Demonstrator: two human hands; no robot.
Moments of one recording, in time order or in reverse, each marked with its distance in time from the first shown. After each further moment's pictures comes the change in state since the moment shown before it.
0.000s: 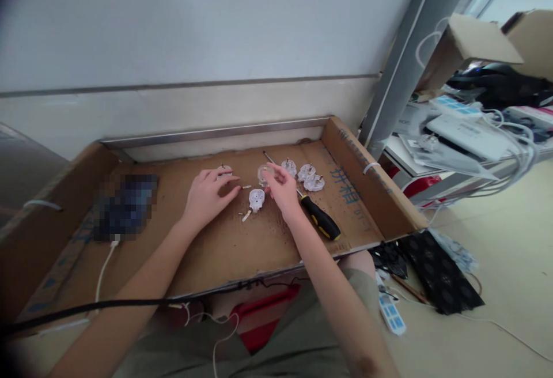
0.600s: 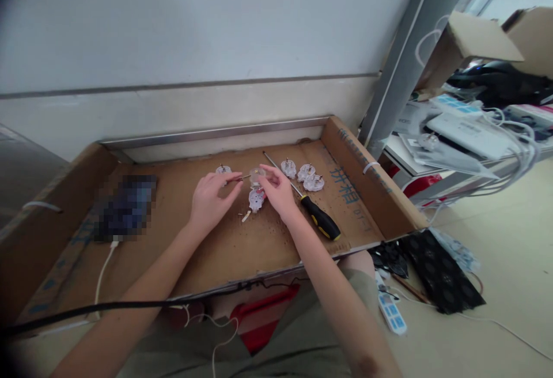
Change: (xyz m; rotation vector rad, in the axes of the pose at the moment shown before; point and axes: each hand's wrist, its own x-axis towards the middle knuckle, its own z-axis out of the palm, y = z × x) left_hand 0.001 0.019 -0.001 -0.171 0.192 0.030; right_hand -0.004 -0.004 0.005 0.049 -0.083 0.045
